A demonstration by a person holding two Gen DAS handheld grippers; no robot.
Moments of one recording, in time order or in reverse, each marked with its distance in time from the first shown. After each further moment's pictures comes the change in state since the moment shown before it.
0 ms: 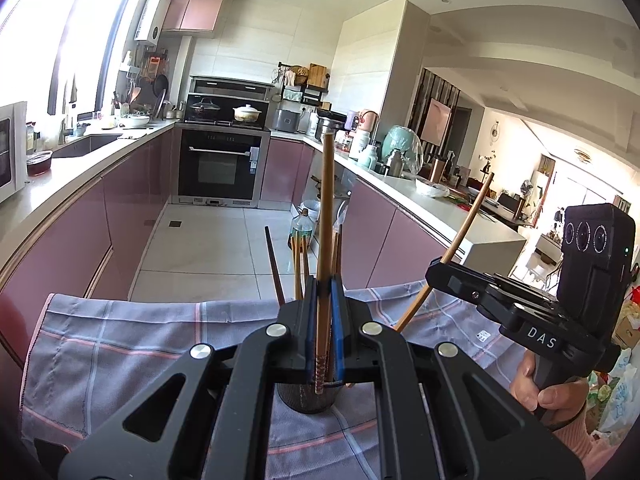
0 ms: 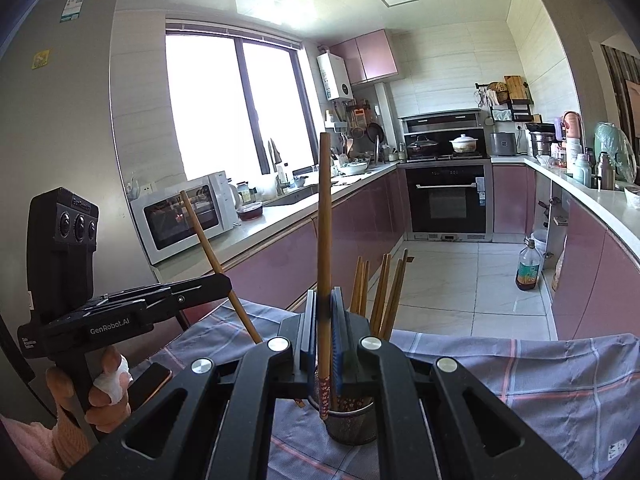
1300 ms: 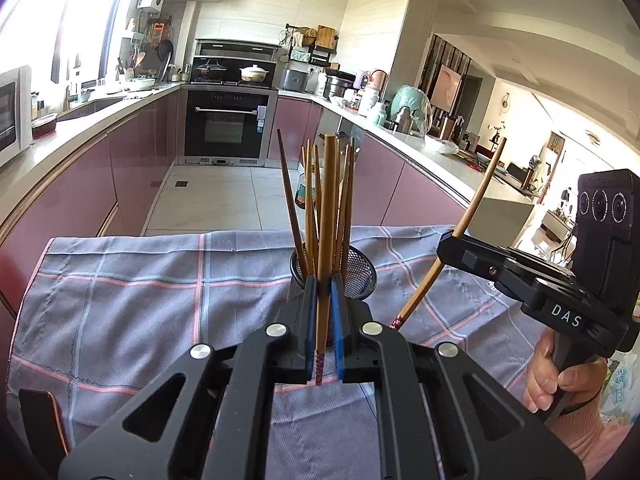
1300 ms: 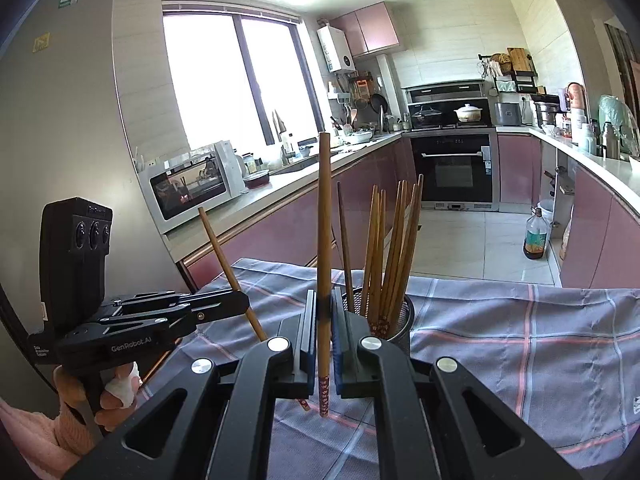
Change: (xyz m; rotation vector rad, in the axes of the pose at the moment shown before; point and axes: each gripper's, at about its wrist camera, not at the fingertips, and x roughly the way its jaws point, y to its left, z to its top) left arm 0.012 0.008 -0.060 -0.018 0.147 0.026; right arm -0.001 0.011 -0.041 0.029 0.096 0.025
